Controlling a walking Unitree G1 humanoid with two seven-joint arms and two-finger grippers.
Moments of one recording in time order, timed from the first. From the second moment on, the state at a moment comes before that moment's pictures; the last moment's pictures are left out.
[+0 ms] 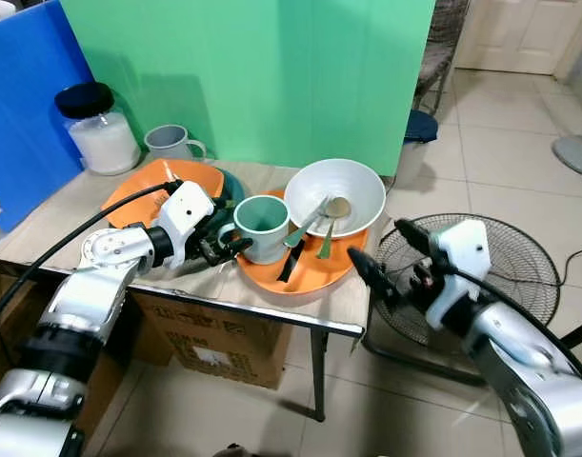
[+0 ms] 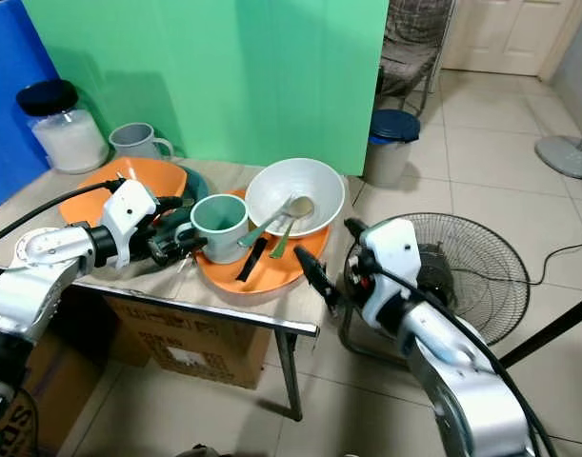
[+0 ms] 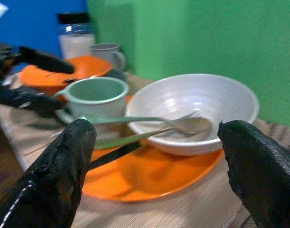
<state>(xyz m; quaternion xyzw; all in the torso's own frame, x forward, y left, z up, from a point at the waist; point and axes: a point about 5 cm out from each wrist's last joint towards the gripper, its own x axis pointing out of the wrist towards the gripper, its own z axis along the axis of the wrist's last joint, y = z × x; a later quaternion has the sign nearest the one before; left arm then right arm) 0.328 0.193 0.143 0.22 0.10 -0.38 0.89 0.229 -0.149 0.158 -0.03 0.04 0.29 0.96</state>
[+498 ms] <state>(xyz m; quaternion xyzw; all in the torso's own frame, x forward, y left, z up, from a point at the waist) 0.334 0.198 0.126 0.21 0.12 -0.39 0.89 0.215 -0.152 0.155 -0.03 0.07 0.35 0.93</state>
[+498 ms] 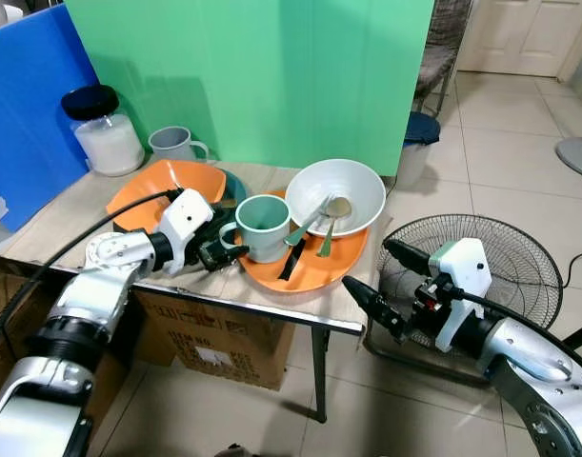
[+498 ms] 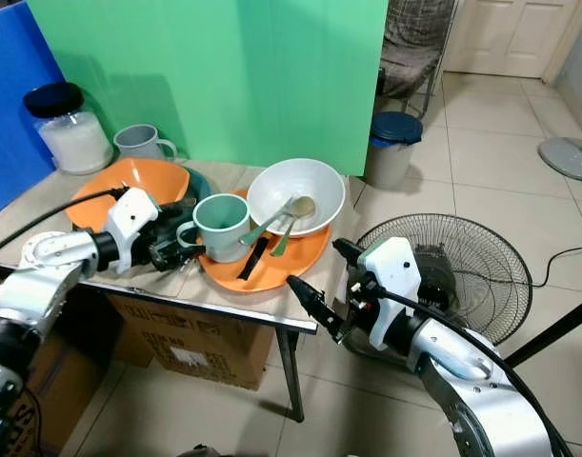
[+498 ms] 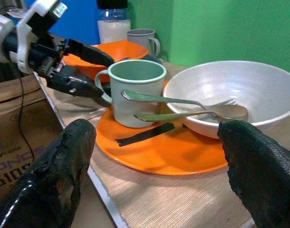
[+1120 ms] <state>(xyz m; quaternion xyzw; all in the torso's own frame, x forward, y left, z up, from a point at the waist) 0.343 0.184 0.119 0.20 0.13 -0.43 0.87 0.209 -0.153 0.153 -0.04 0.08 0.37 0.93</state>
